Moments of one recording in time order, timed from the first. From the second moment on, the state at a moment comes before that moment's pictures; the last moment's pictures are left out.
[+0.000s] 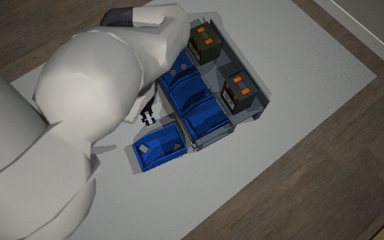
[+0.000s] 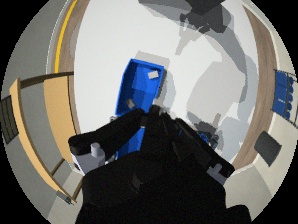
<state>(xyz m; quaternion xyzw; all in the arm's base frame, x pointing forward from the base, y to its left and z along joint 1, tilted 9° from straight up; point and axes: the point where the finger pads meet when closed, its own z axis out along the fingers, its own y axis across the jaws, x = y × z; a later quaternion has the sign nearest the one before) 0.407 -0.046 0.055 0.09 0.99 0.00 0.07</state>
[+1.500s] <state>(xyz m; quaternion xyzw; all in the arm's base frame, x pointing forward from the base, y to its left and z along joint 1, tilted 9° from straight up) 0.408 -0.045 0.055 0.09 0.99 0.00 0.07</state>
